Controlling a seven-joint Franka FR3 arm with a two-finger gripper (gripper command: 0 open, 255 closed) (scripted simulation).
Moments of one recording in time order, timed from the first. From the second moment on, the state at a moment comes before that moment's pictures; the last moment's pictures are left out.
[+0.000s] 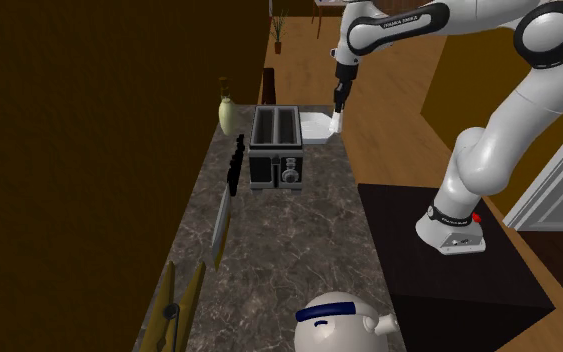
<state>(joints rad) -0.28 -0.25 -0.41 -2.18 -0.03 1.94 -0.27</state>
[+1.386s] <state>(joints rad) -0.27 -0.14 -0.44 -2.36 0.02 2.22 -0.32</state>
